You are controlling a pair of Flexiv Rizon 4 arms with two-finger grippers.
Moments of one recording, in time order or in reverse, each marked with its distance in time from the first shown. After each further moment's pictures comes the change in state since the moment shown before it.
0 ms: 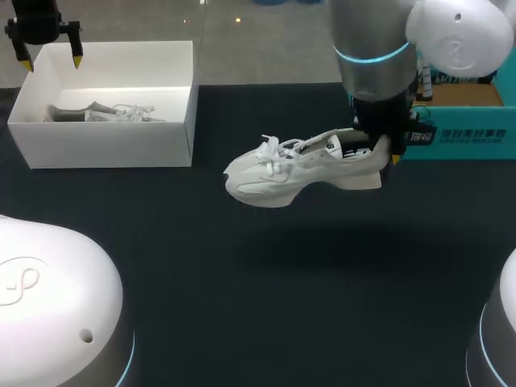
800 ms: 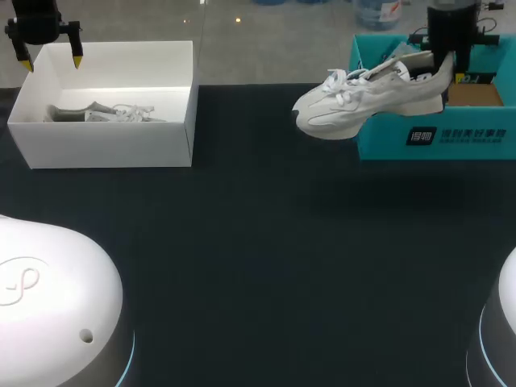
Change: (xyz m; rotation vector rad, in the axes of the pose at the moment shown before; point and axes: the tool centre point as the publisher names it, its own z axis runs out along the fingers) left arm 0.000 0.000 0.000 0.000 0.000 0.000; right arm -0.048 0.177 0.000 -0.036 0.004 -0.079
